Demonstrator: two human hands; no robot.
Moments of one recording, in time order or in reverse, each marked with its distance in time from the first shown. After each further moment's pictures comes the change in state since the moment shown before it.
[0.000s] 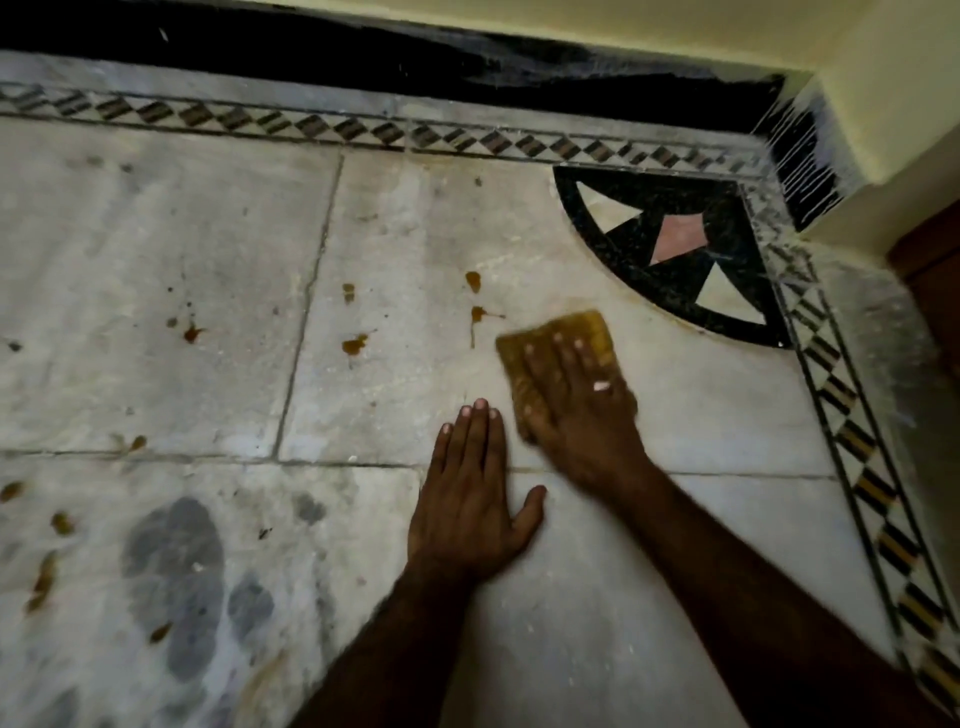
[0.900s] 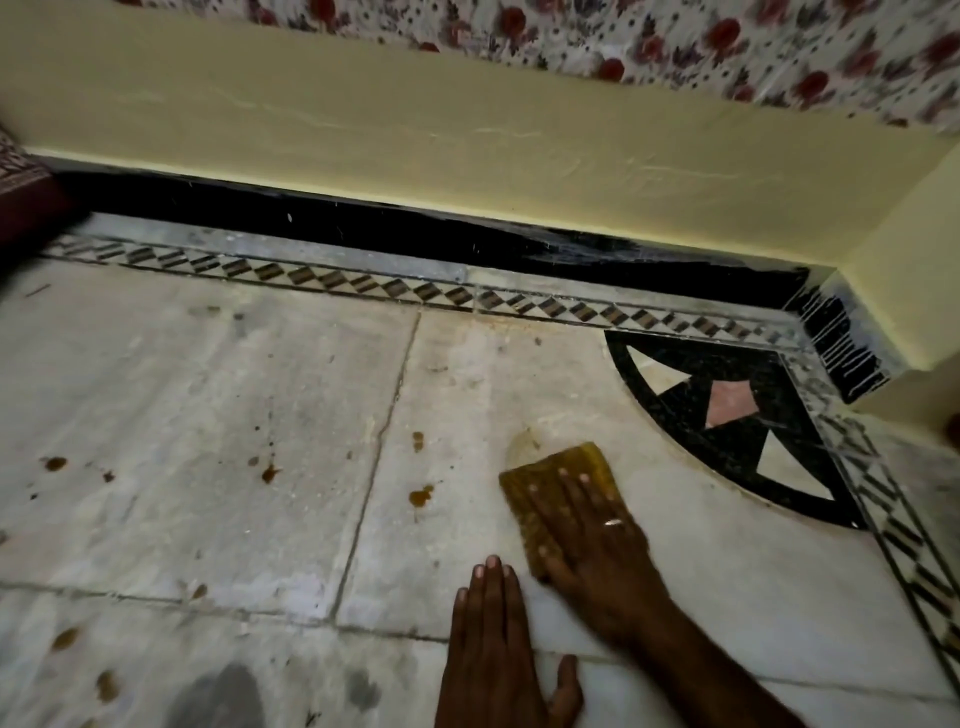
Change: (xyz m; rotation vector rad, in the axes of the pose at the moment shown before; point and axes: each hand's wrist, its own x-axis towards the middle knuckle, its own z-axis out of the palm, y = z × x) left_hand 0.005 -0.027 0.001 0.019 0.241 -0.173; right_hand 0.053 -0.038 -0.002 0.051 -0.017 -0.091
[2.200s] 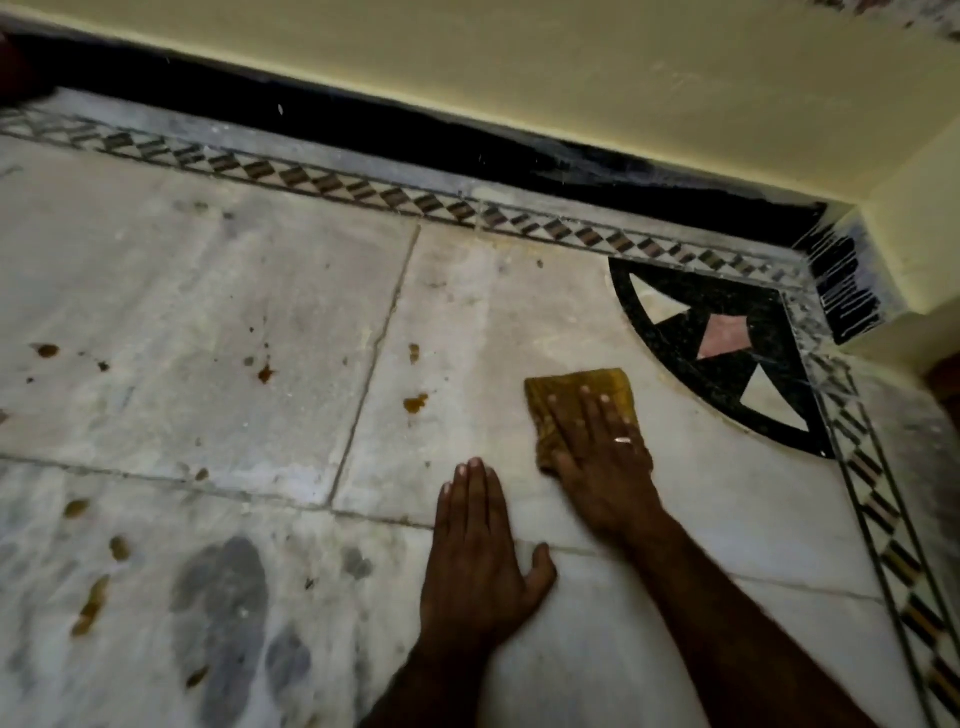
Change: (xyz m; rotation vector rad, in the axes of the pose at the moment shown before) left_hand 0.002 -0.003 -0.005 -0.040 -0.071 -0.008; right_hand 0.003 0.020 -0.005 0.036 -0.054 0.157
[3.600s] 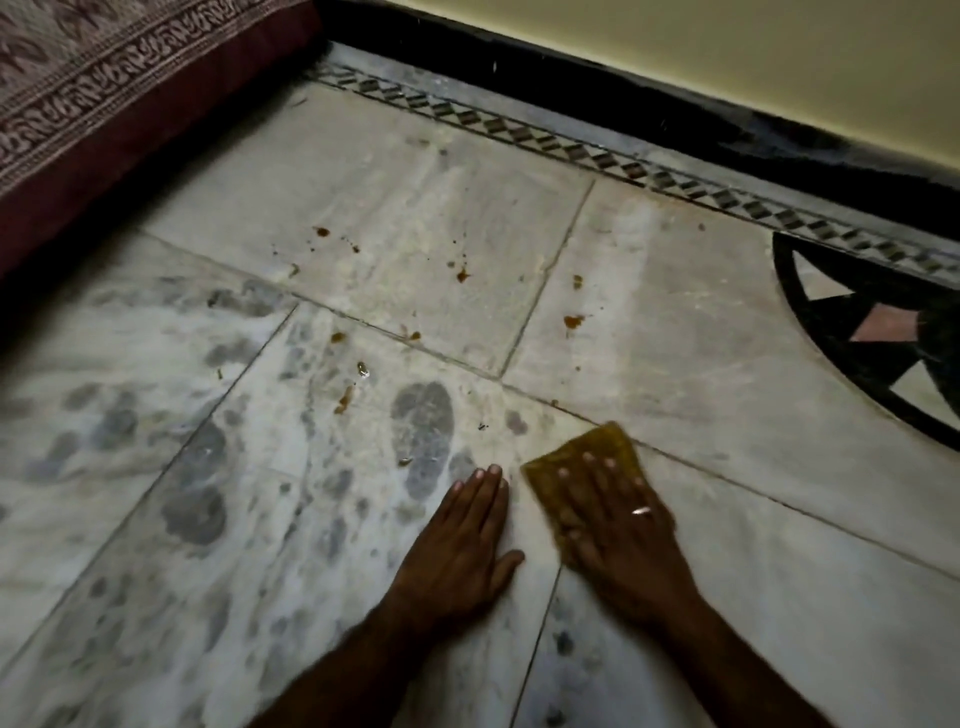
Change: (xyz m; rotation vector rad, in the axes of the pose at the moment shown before) left_hand -0.181 -0.097 -0.083 0.228 -0.106 0.097; right_hand -0.189 -0.099 0.035 -0.091 -0.074 -0.470
